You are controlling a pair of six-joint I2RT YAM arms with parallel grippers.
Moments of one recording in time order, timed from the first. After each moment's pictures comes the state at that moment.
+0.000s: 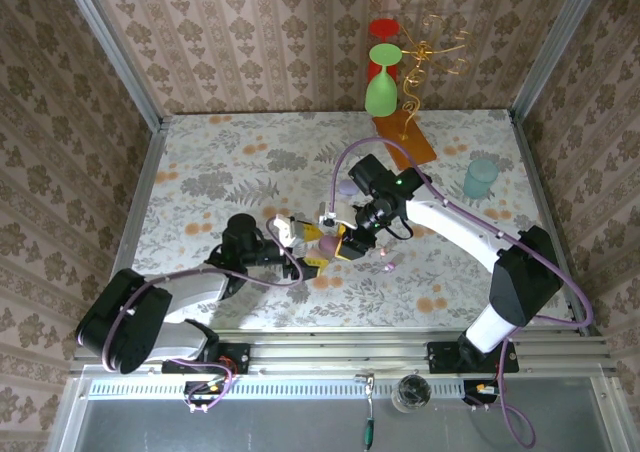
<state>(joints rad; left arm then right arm) -0.60 1.31 0.35 0.75 0.92 0.08 0.64 1.61 1.34 -0.95 -0.57 -0.69</state>
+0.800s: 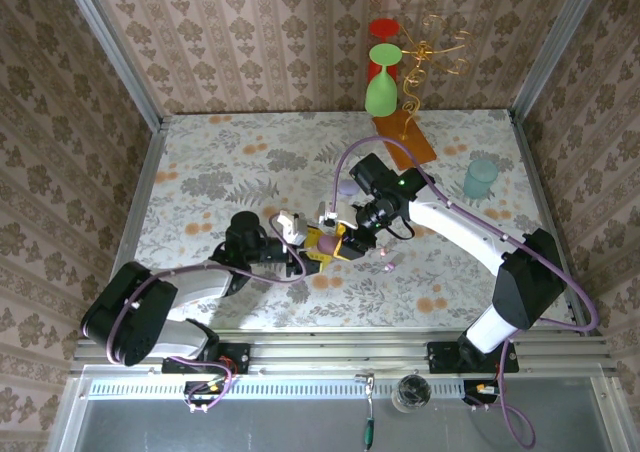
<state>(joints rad) -0.62 1.36 0.38 0.80 0.96 -0.01 0.64 1.59 1.34 -0.95 -0.59 -0.71</state>
